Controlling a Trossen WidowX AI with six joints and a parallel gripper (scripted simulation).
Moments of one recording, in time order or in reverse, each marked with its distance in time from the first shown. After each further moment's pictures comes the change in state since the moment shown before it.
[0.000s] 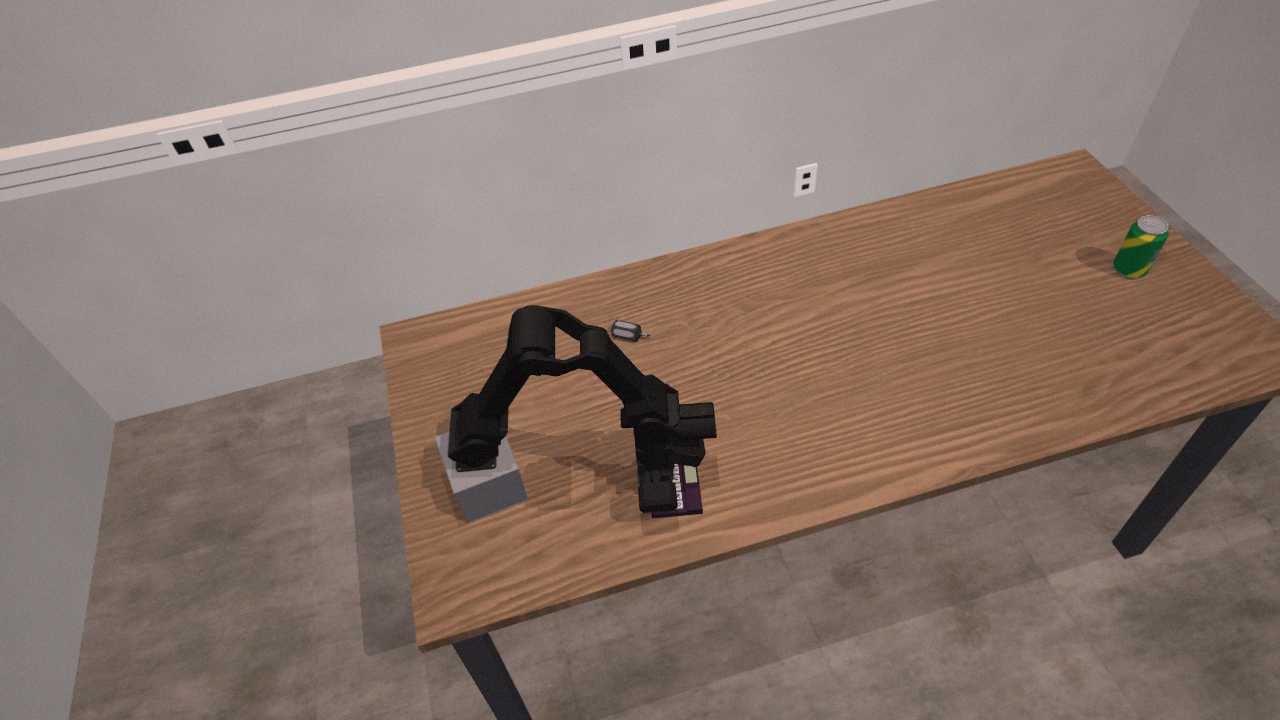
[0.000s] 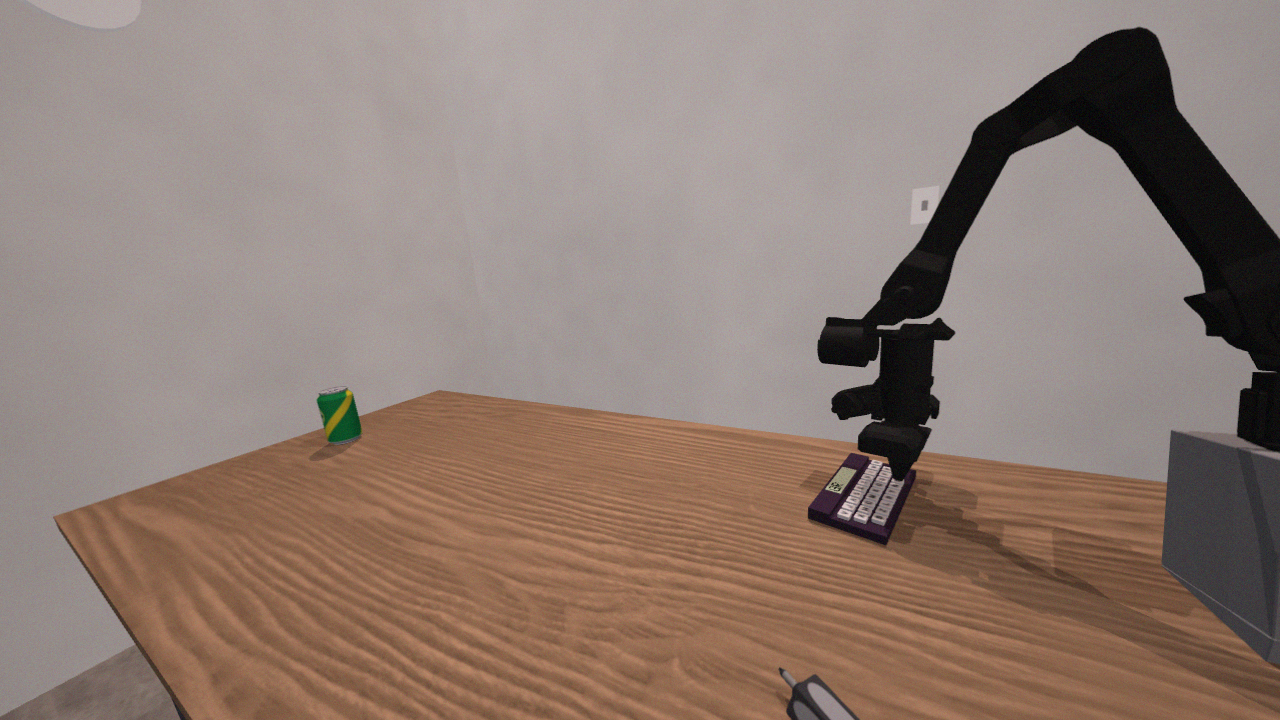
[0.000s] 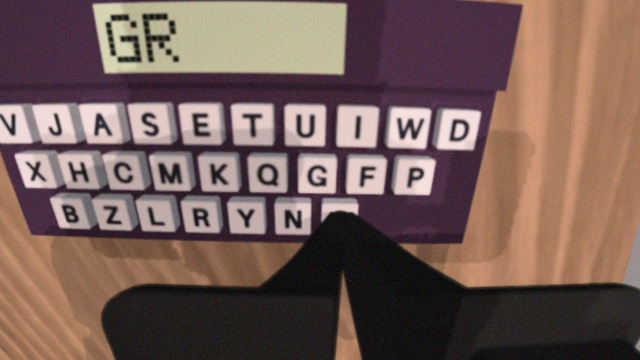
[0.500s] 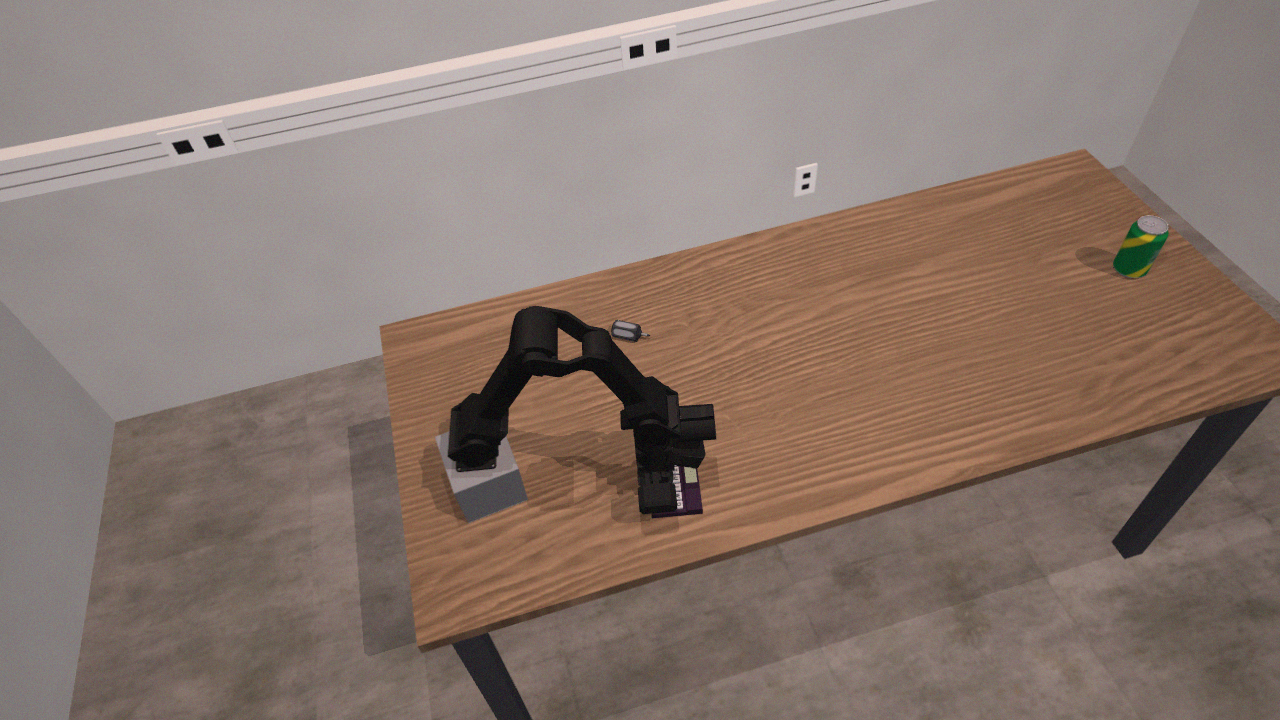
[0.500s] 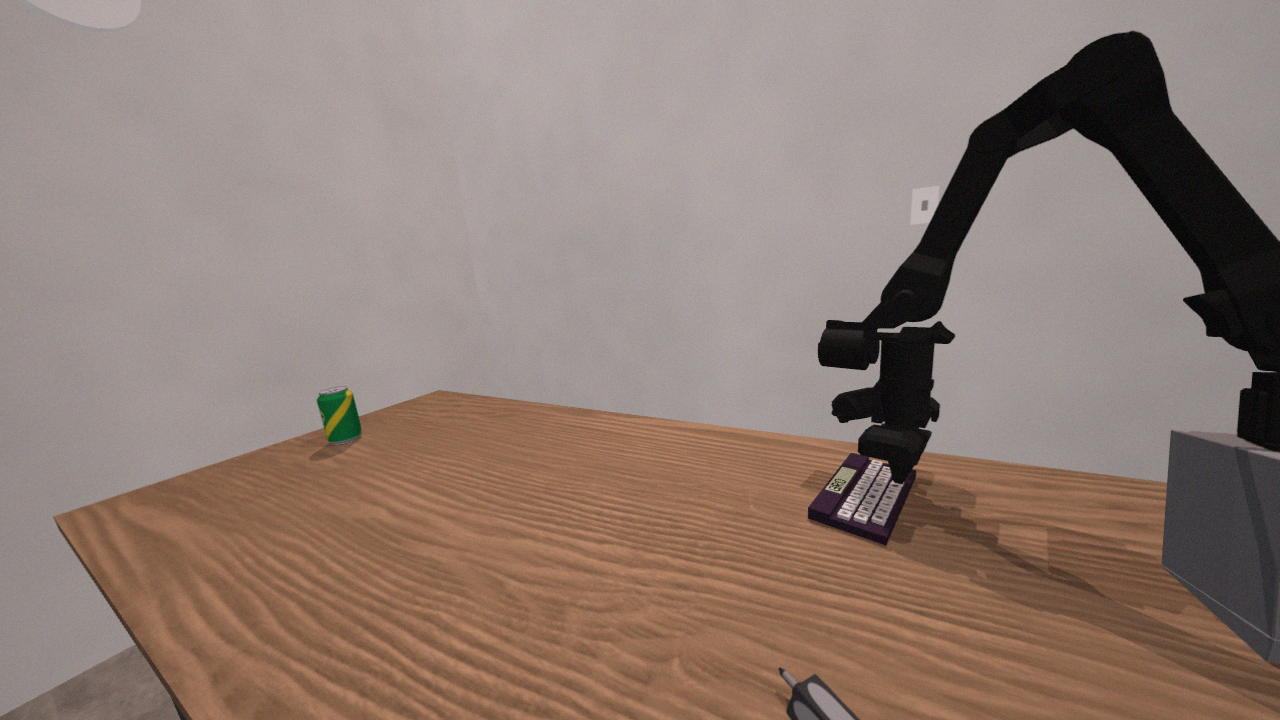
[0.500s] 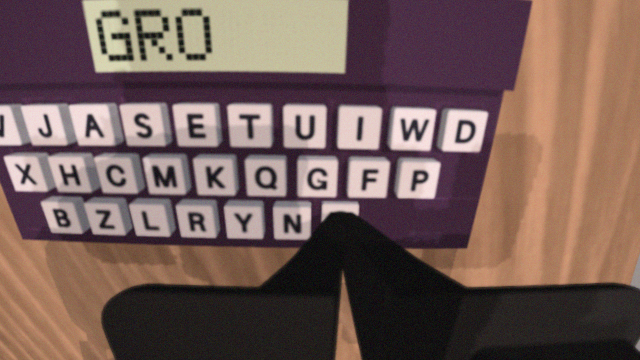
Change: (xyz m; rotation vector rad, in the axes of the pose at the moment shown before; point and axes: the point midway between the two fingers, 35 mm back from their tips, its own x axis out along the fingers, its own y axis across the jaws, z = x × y) arm 0.004 0.000 0.000 0.000 0.000 0.000
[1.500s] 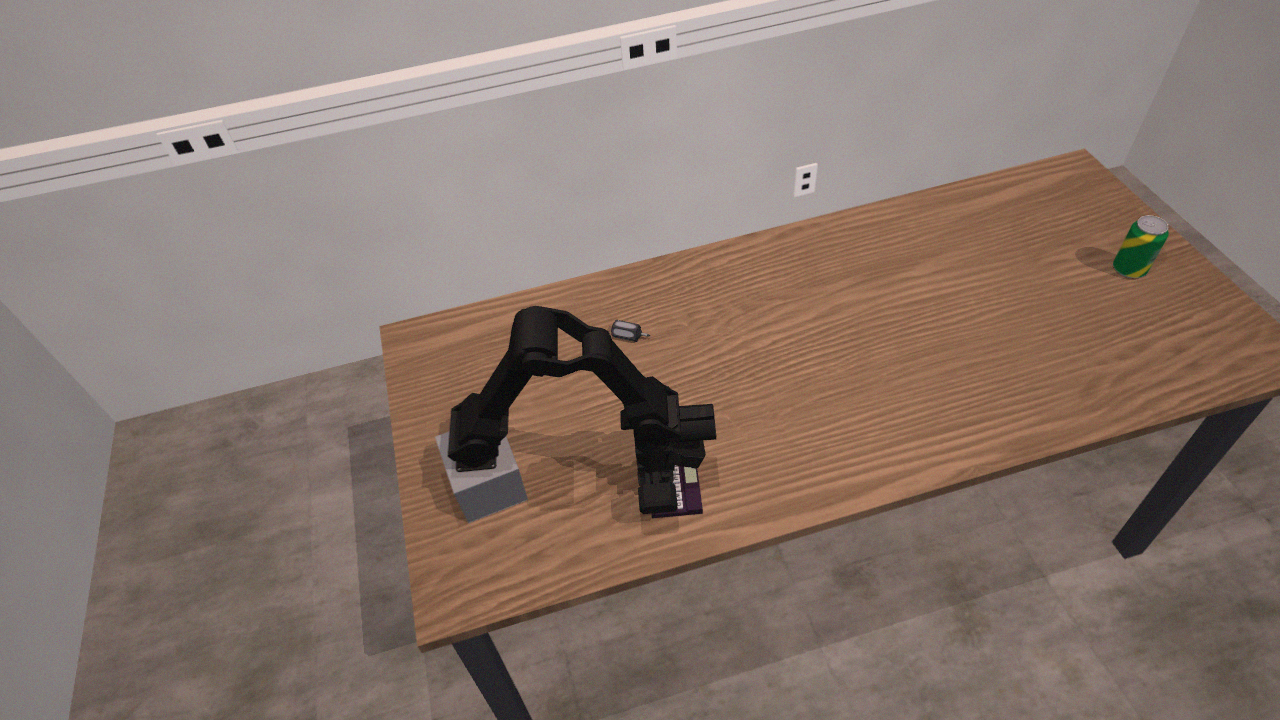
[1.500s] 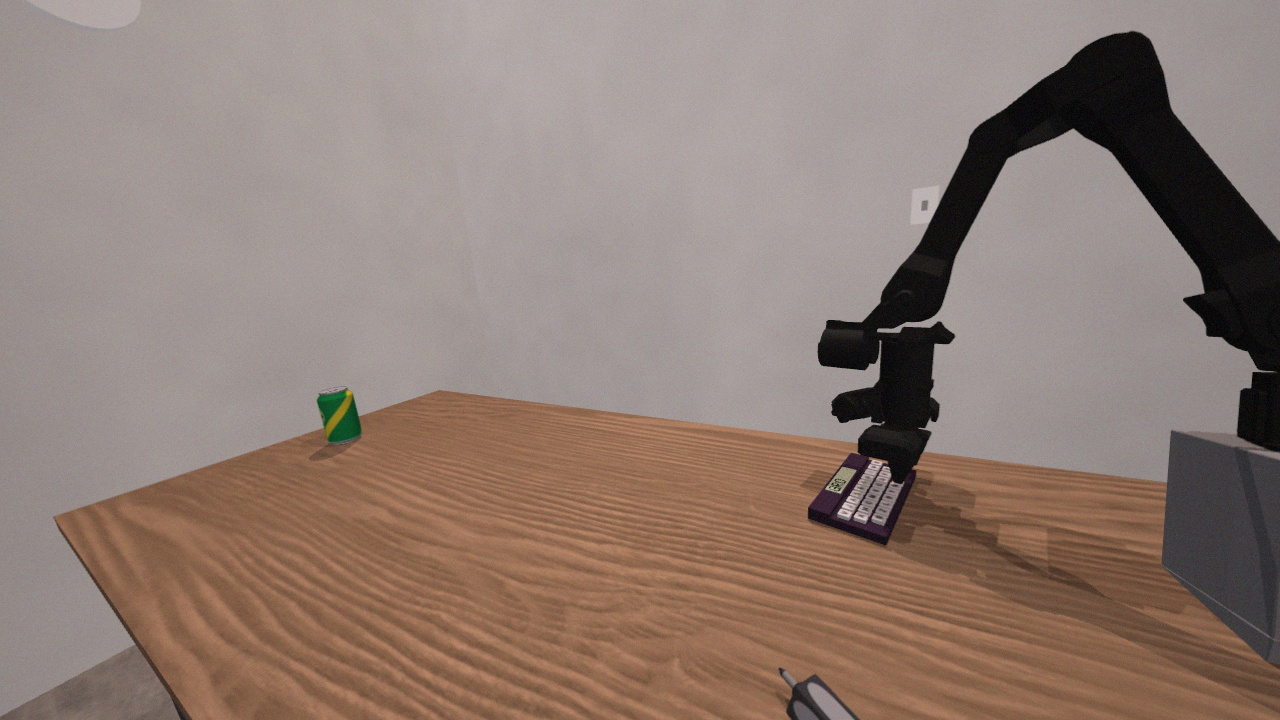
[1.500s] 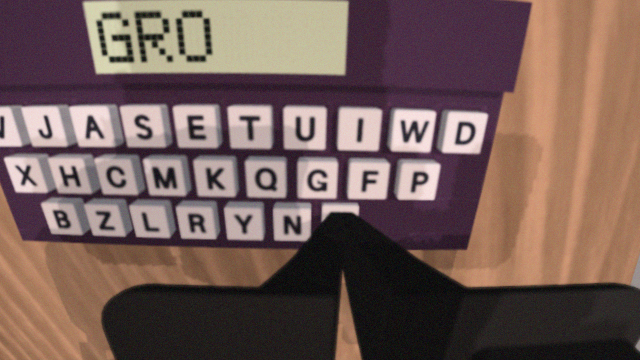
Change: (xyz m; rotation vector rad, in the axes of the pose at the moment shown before) arm 0.000 0.000 0.000 -0.001 -0.002 0.000
